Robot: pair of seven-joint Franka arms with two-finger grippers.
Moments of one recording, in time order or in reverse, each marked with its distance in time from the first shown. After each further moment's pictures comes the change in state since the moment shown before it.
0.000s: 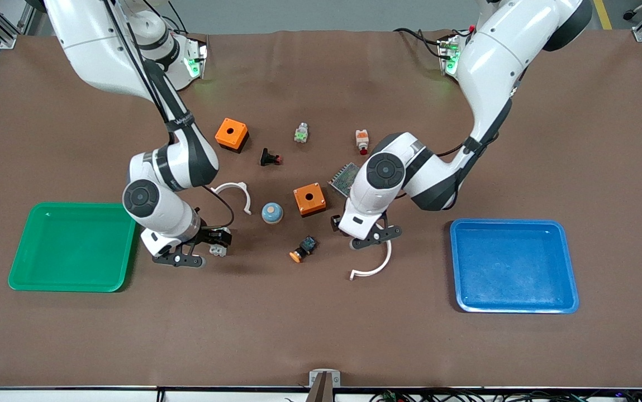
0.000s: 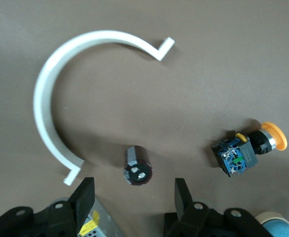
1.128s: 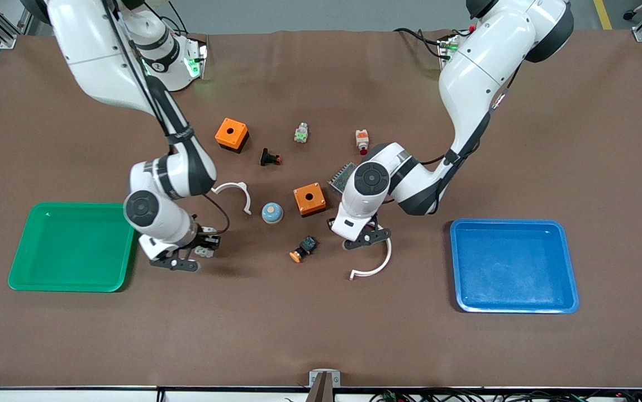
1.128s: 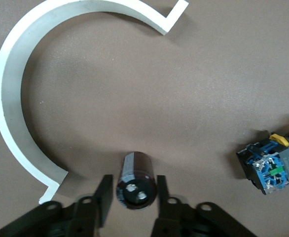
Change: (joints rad) left arm -0.075 0.059 0.081 0.003 0.002 0.054 -0.002; right arm -0.045 0.002 -0.032 0.047 -0.010 -0.116 -0.012
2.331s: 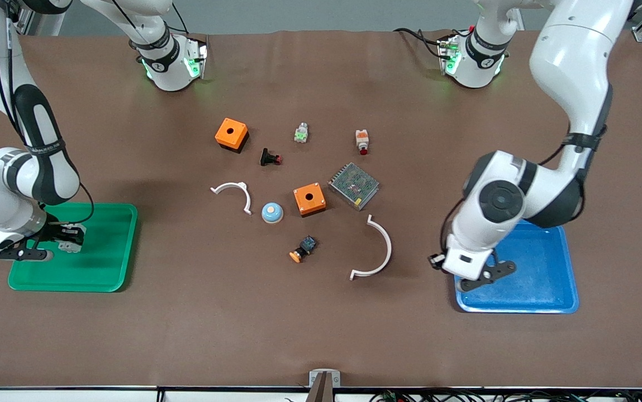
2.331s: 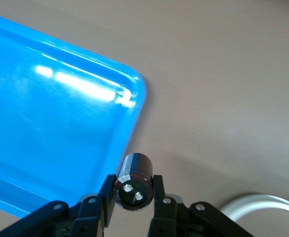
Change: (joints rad) left arm 0.362 -0.202 0.018 -0.012 0.076 -0.186 0.290; right arm -0.484 -0.027 -0.061 -0.193 -0.062 0.271 -0.639
